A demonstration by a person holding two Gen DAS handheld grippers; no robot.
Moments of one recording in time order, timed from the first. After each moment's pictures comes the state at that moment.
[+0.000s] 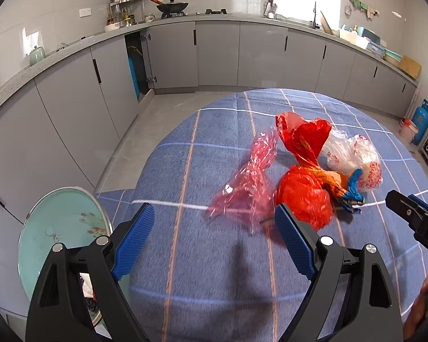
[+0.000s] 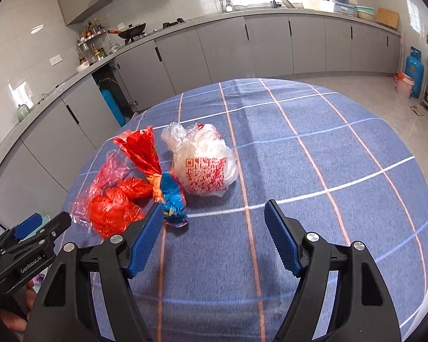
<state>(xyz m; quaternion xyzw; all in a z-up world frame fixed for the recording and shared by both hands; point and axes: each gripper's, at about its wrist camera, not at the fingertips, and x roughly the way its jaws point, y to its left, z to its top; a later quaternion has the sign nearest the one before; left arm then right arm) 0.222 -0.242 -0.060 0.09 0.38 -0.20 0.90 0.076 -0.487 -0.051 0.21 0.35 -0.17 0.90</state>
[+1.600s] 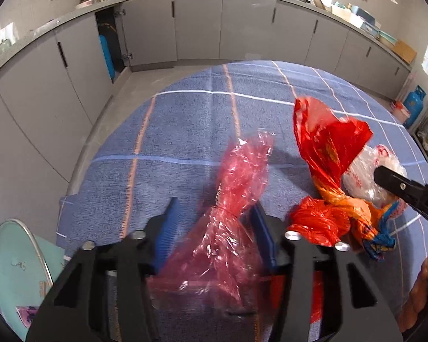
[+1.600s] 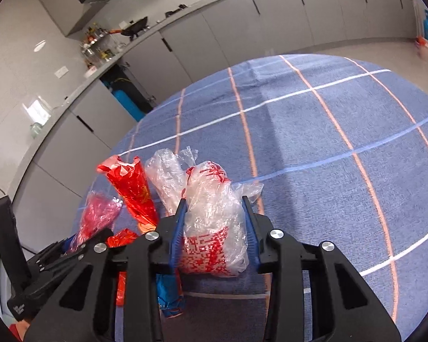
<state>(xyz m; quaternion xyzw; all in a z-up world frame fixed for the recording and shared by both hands) 0.304 -0.298 -0.103 0.10 0.44 -0.24 0.86 0.151 -0.546 -0.083 0.29 0.36 -0.09 0.88</state>
